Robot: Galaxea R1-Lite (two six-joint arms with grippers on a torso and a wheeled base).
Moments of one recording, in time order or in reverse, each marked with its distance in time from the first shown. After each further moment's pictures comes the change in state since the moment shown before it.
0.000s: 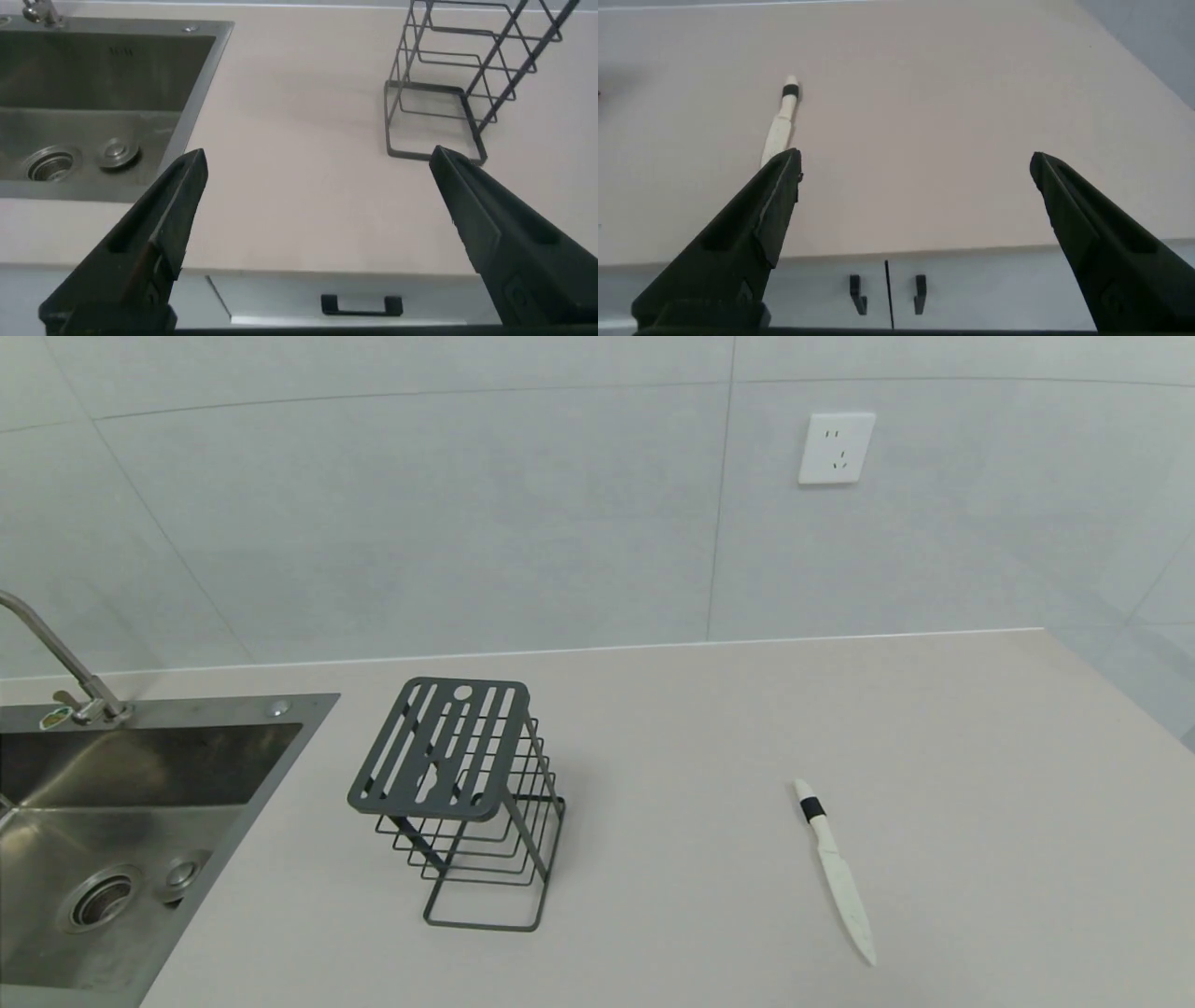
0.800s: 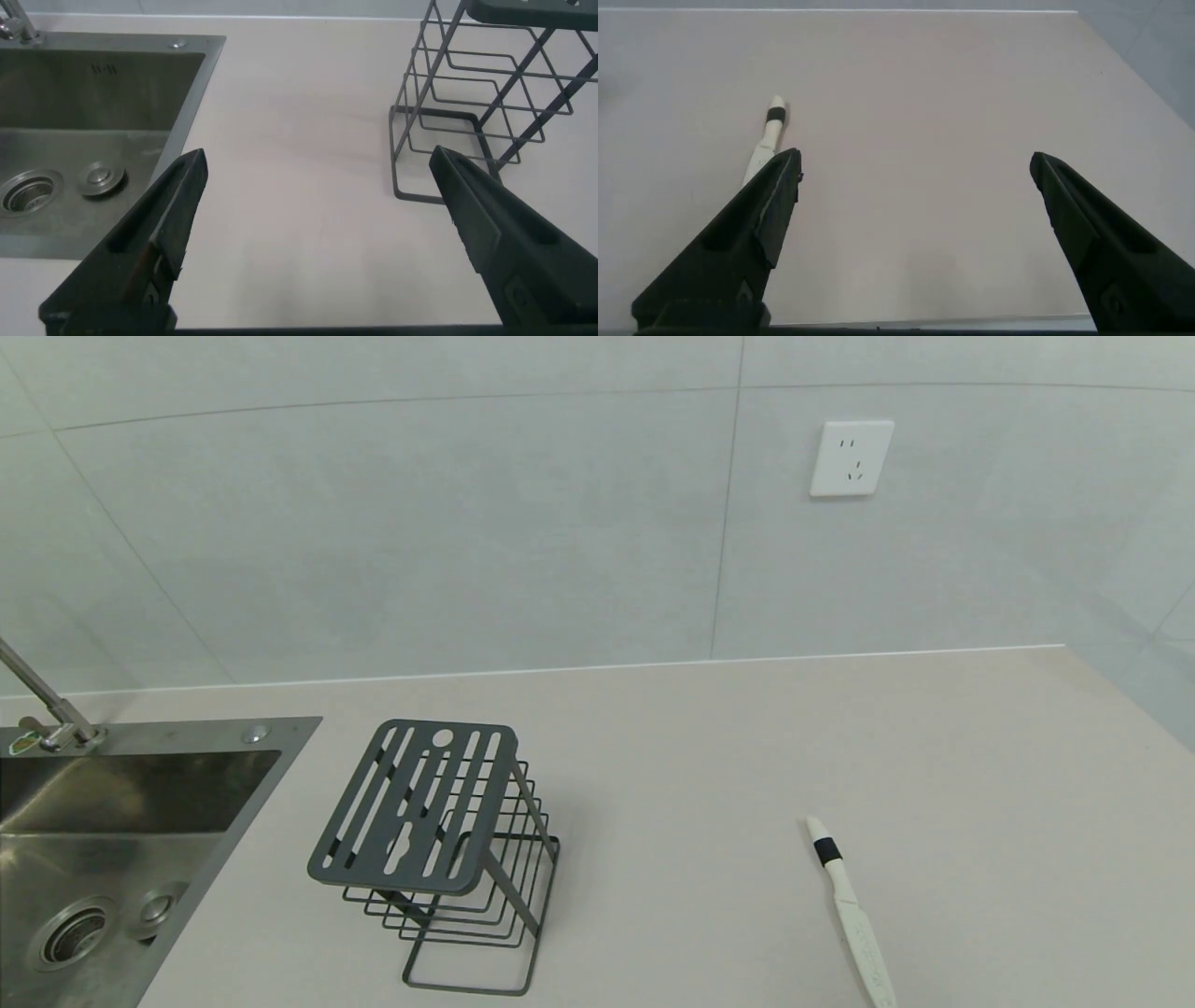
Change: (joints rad) left arm 0.001 0.000 0.000 0.001 -0.001 0.003; right arm 0.000 0.000 0.000 -0.059 0.004 -0.038
